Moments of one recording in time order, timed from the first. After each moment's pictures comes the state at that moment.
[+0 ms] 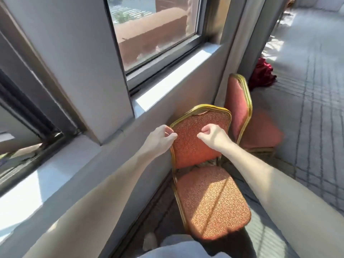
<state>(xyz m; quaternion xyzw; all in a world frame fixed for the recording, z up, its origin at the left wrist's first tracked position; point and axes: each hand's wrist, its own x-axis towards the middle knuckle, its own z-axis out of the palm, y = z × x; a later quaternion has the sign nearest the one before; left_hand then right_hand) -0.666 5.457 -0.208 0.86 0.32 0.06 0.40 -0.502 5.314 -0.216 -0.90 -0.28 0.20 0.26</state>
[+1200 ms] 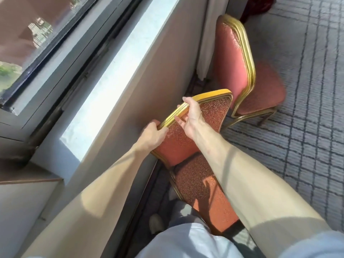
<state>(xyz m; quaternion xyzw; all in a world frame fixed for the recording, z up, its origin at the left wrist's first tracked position) -0.442 5.545 -0.320 0.81 0.39 -0.16 0.41 -0.328 5.458 -0.320 -0.54 0.25 0.37 0.71</state>
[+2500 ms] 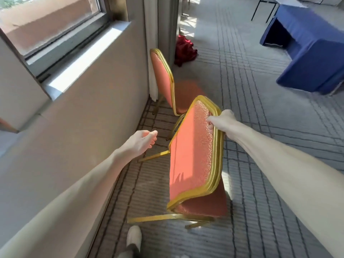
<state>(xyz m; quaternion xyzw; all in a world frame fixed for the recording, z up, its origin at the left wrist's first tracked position) -0.689 5.274 -0.239 0.84 0.18 -0.11 0.50 -0.565 5.018 -0.162 -0.89 0.10 0.15 0.42</state>
